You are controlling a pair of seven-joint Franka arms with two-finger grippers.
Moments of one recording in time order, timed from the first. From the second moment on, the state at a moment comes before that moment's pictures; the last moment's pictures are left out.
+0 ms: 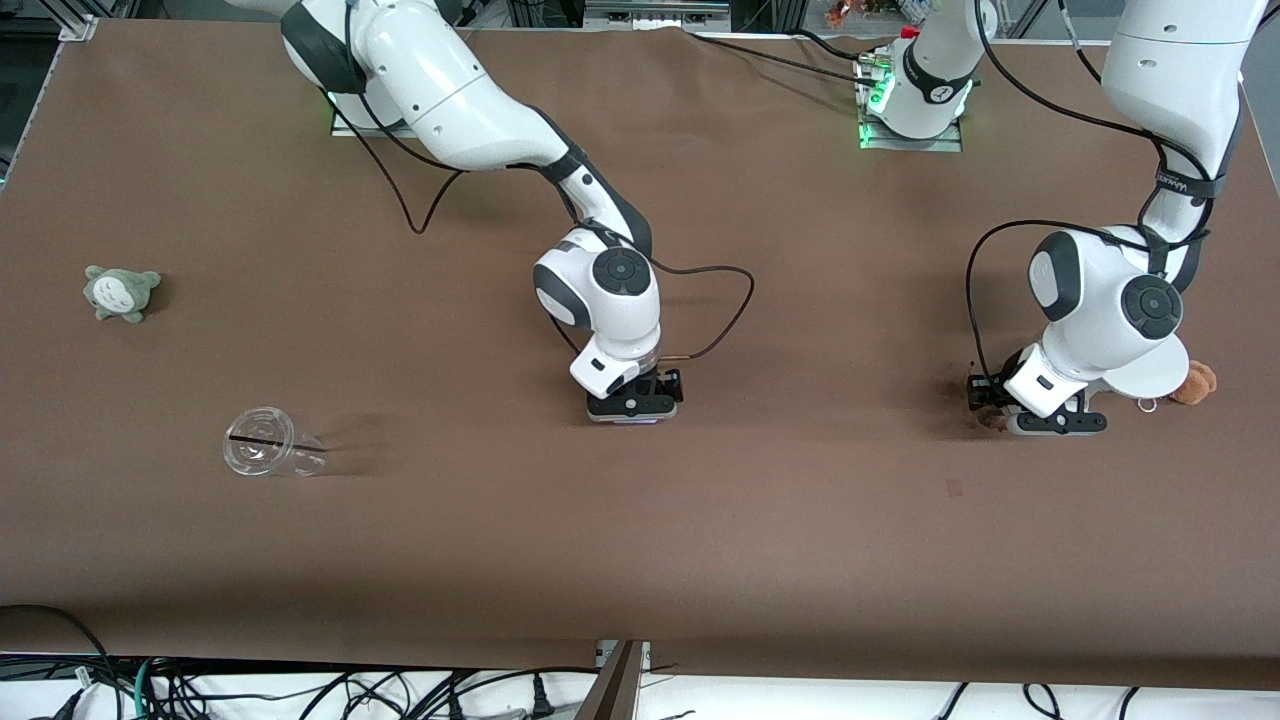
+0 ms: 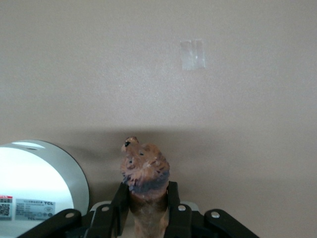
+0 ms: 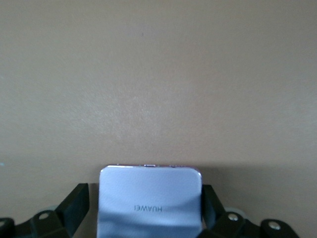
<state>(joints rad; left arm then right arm) 0.09 0.46 -0.02 -2.06 -0.06 2.57 0.09 0.71 1.04 0.03 -1.21 -0.28 2.46 0.88</state>
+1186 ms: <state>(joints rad) 0.10 0.40 -0.03 -1.98 -0.06 2.44 0.07 0.57 0.87 0.01 -1.26 -0.24 2.22 0.55</state>
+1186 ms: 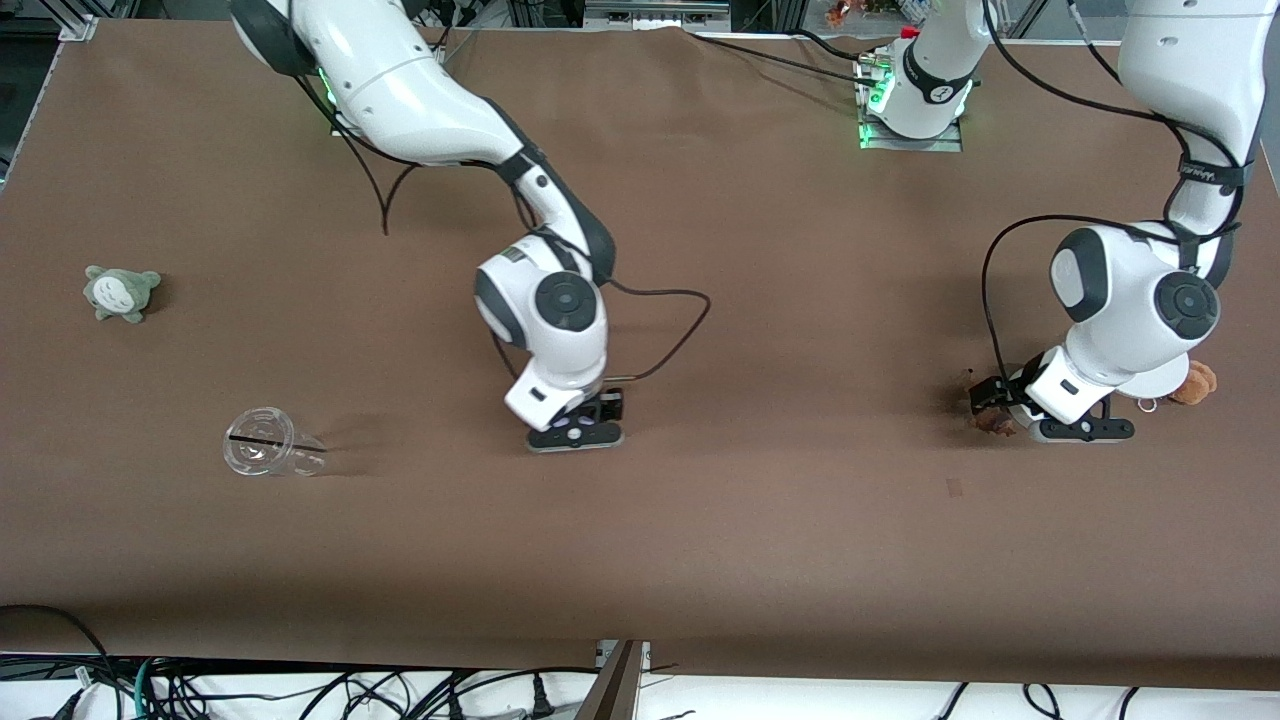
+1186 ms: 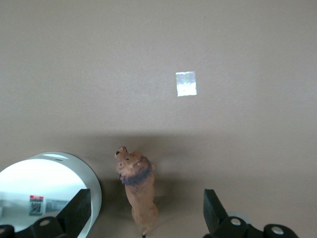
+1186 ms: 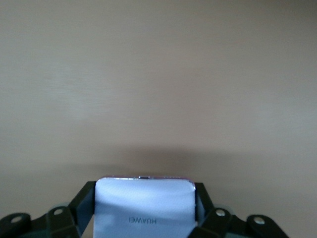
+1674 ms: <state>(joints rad) 0.09 0.30 -0.04 -1.83 -0.06 2.11 0.01 0.31 0.75 0.00 -1.51 -0.08 2.34 0.06</state>
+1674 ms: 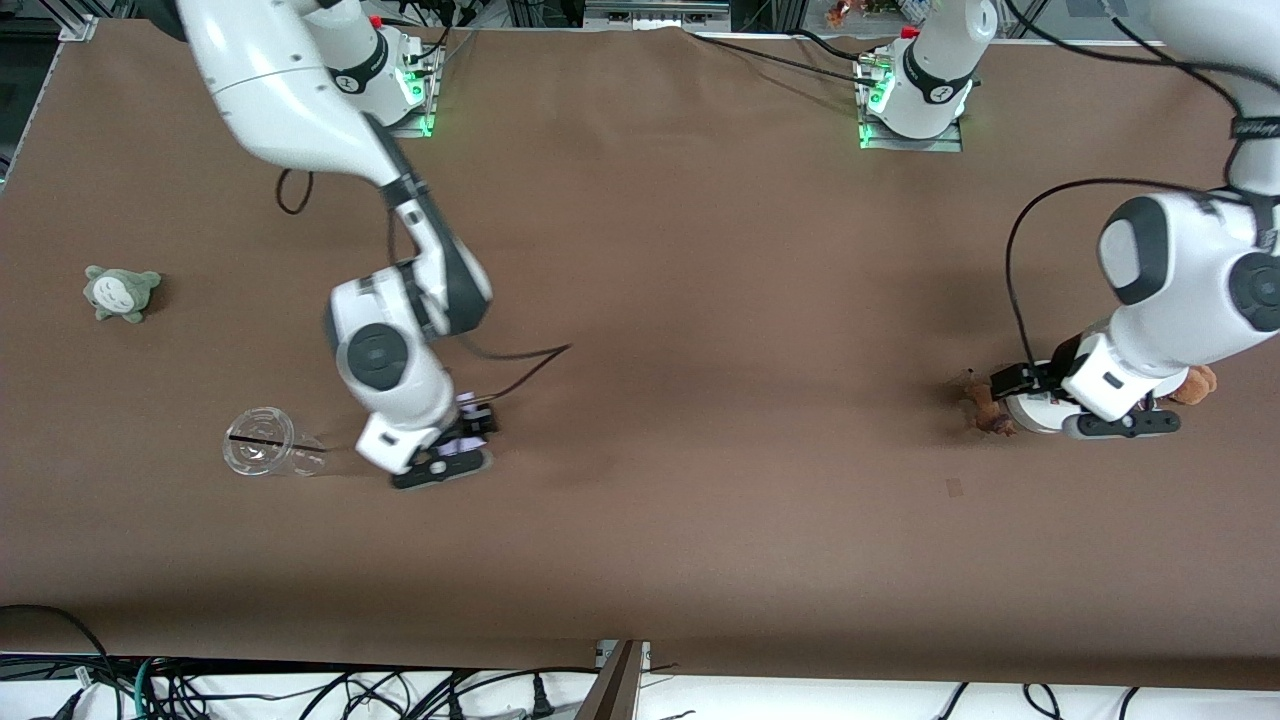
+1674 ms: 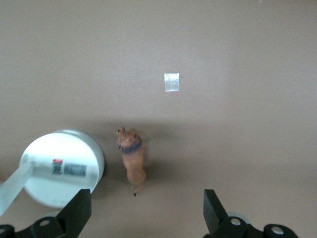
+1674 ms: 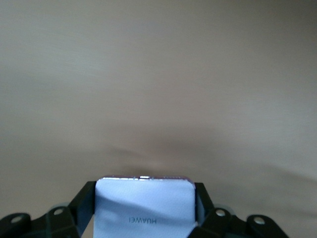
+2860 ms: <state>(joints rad) 0.09 0.07 -0.04 -1.59 0.03 1.63 -0.01 0.19 0.77 0.01 -1.64 0.06 2.58 0.00</state>
